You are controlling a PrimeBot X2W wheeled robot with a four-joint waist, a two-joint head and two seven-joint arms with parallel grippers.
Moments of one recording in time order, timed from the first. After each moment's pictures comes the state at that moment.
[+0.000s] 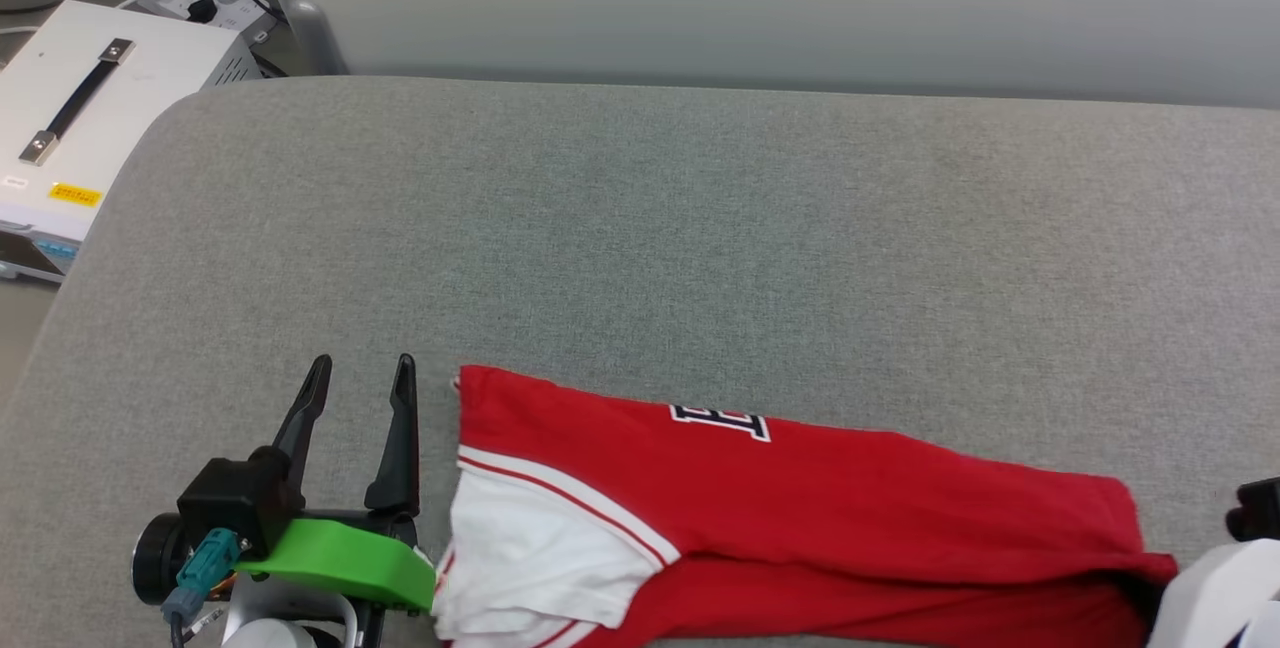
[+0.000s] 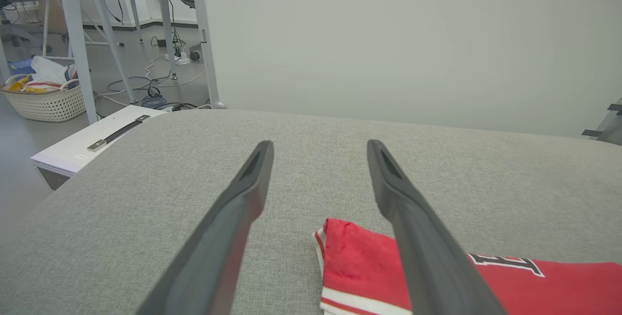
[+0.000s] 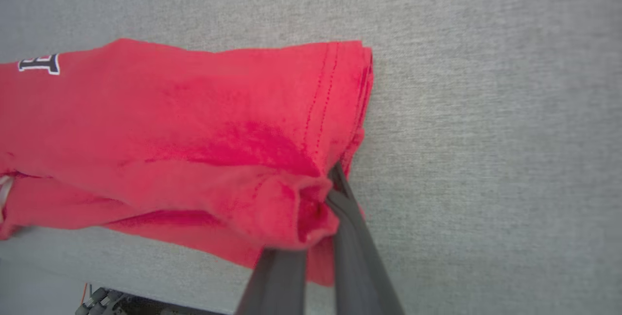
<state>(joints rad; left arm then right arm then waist) -0.03 0.41 -0.34 -0.07 -0.53 0.22 -0.25 0.14 -0.18 -0.17 -0.06 0.48 0.13 0.68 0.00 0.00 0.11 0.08</state>
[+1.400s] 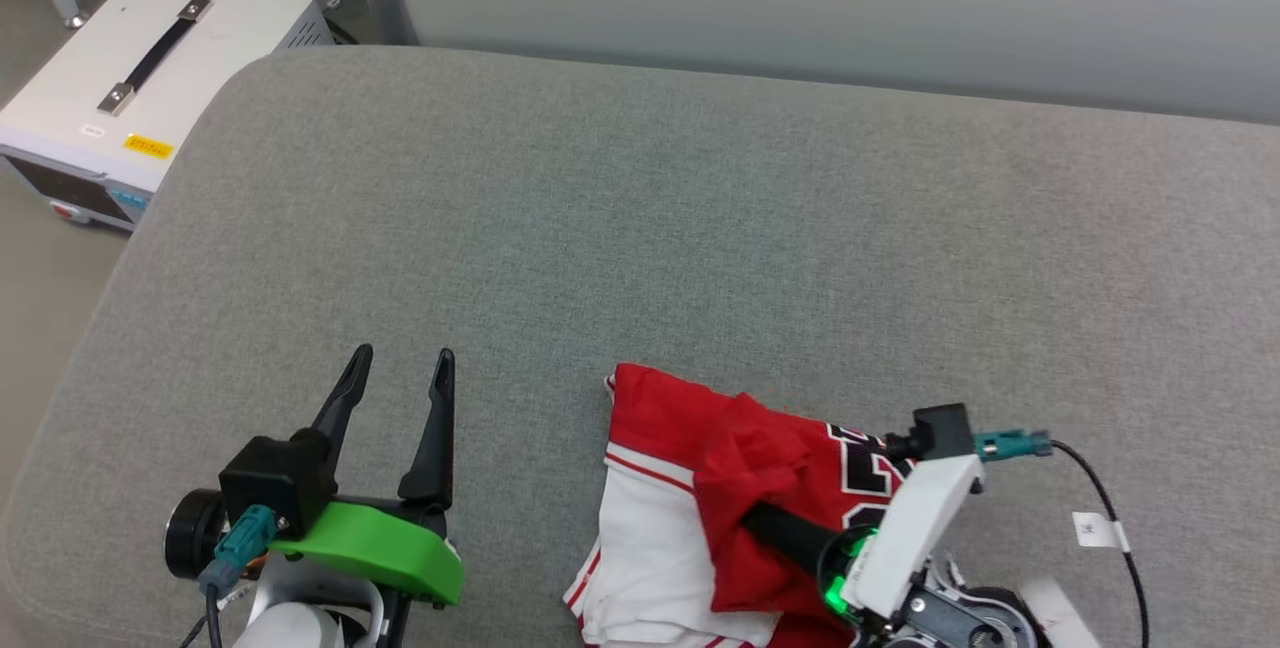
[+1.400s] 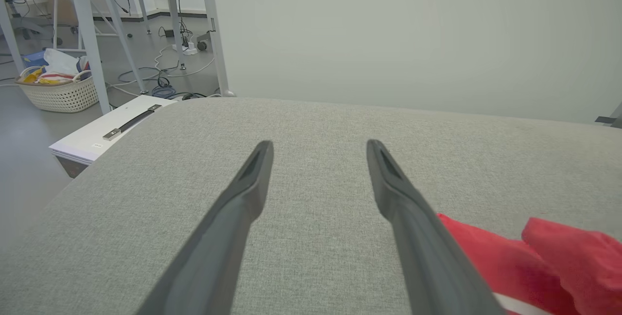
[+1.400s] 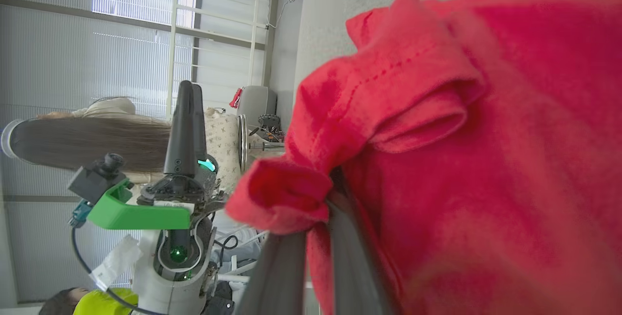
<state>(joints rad) -0.07 0.42 -0.40 -0.07 -0.52 0.21 -0.21 -0.10 -0.05 0.31 0.12 1.26 0.13 0.58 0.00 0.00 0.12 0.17</state>
